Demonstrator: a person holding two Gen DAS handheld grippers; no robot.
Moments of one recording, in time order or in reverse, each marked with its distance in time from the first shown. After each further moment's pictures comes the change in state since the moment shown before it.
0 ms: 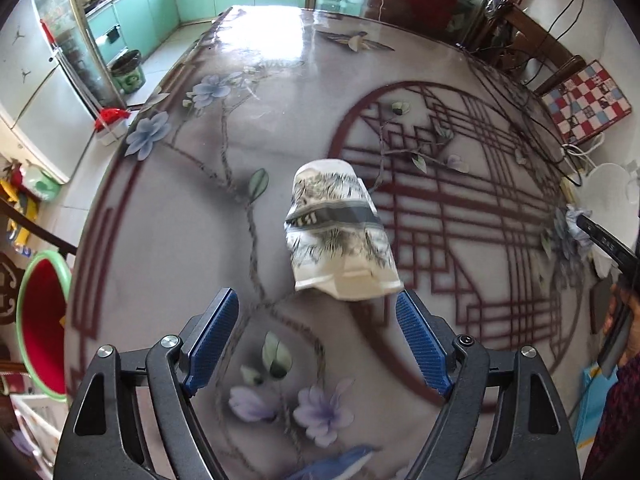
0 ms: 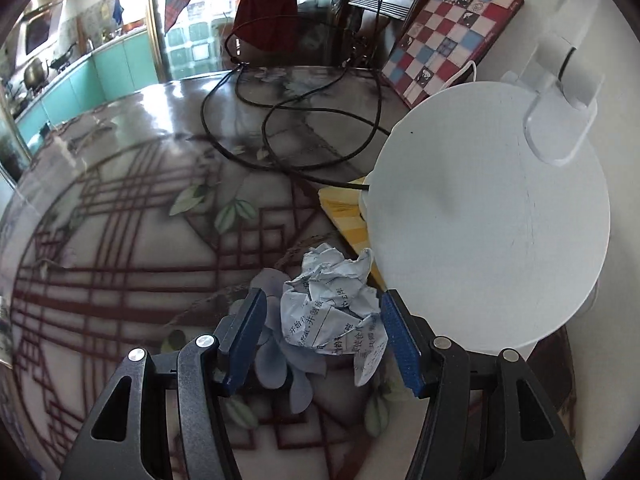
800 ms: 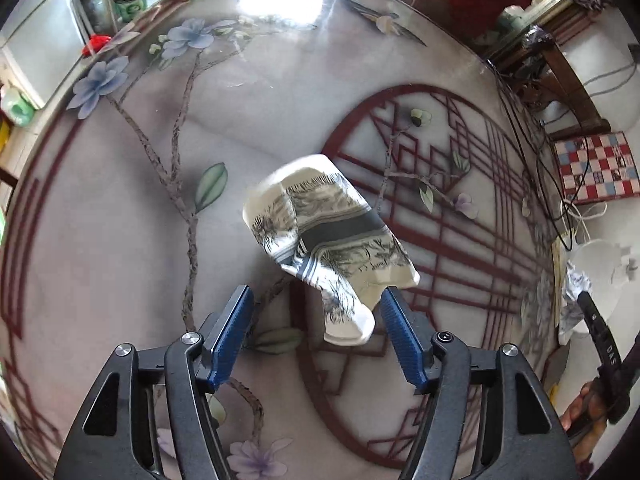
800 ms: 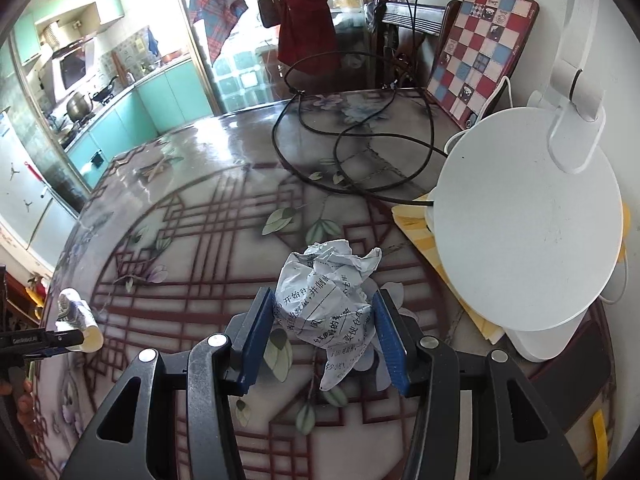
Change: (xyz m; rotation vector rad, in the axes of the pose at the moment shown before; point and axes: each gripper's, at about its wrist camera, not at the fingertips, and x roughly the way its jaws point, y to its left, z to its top) left arm 0.043 0.011 0.031 -0.232 0.123 -0.151; right arm -0.053 0.024 -0.005 0.065 -0.088 0.238
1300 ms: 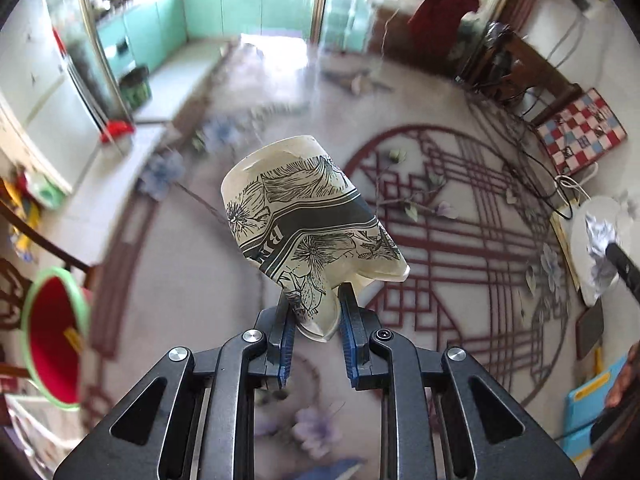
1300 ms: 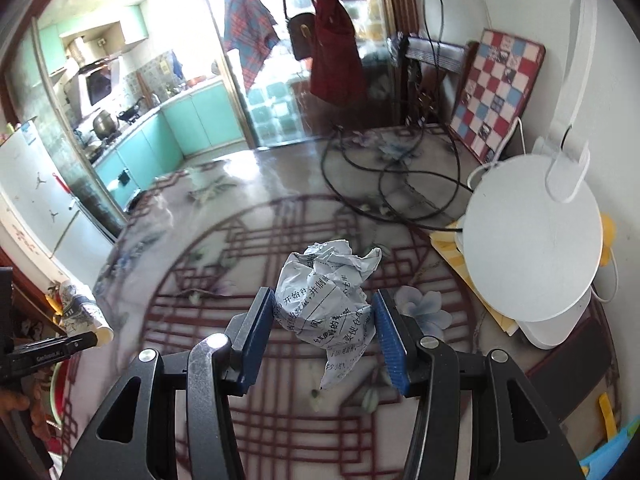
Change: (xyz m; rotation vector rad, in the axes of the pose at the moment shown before) left arm -0.089 -0.016 -0.030 0.225 -0.234 0.133; right arm -0.075 0.054 -0.006 -0.019 -0.126 0.094
